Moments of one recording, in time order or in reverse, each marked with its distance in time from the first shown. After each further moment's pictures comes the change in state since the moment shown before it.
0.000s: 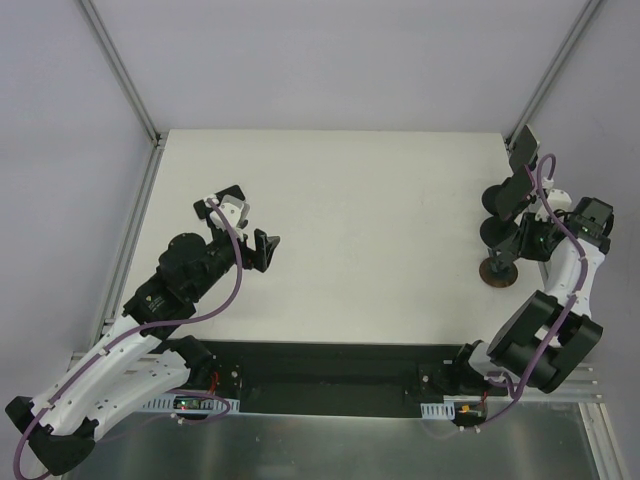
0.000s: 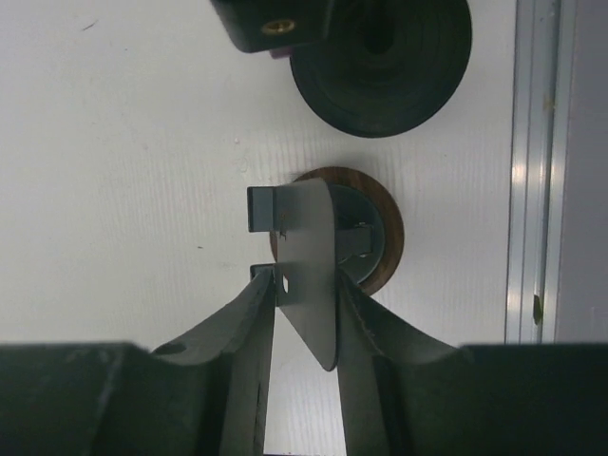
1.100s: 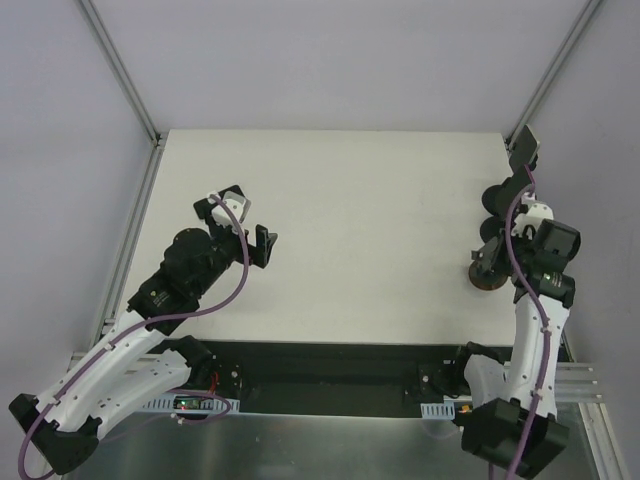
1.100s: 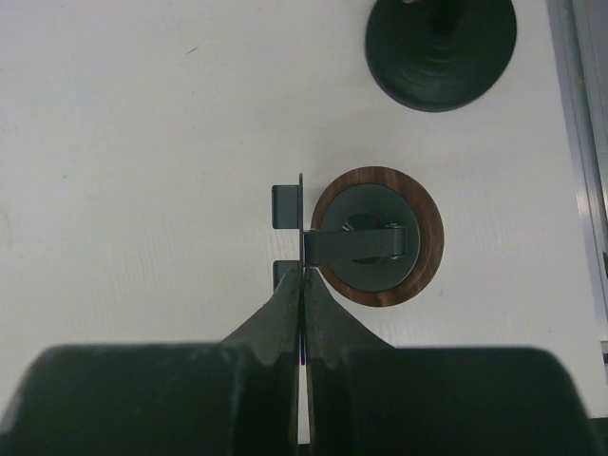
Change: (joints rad) left arm 0.035 0.039 0.000 0.000 -0.031 0.020; right arm 0.307 -0.522 -0.232 0.022 0.228 0.338
